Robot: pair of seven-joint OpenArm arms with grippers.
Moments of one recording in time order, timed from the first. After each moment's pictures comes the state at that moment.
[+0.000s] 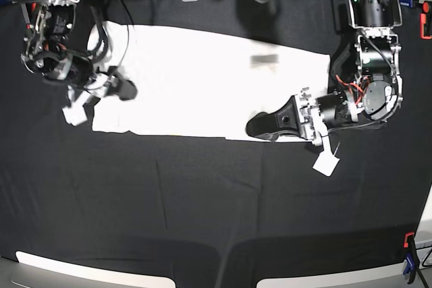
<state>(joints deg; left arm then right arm) -8.5 -7.7 -7.0 77.2 -83.5 -35.6 79.2 -1.8 15.0 29.4 72.1 50.1 40.2 -67.7</state>
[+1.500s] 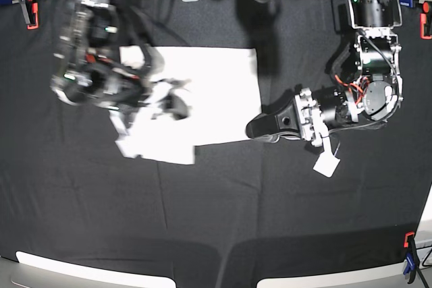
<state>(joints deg) -8.5 -7.7 -7.0 77.2 -85.0 -35.6 79.2 -0.1 4.4 11.4 98.5 40.5 34.0 -70.4</state>
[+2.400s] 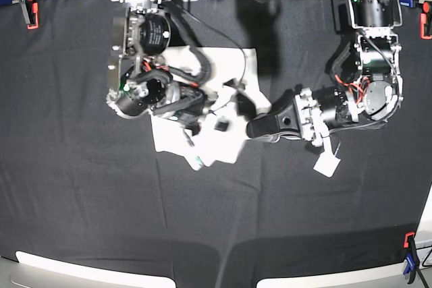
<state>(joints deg) -8.5 -7.8 -7.0 77.2 -85.6 -35.6 79.1 2.4 -8.8 1.4 98.5 40.1 32.8 -70.1</state>
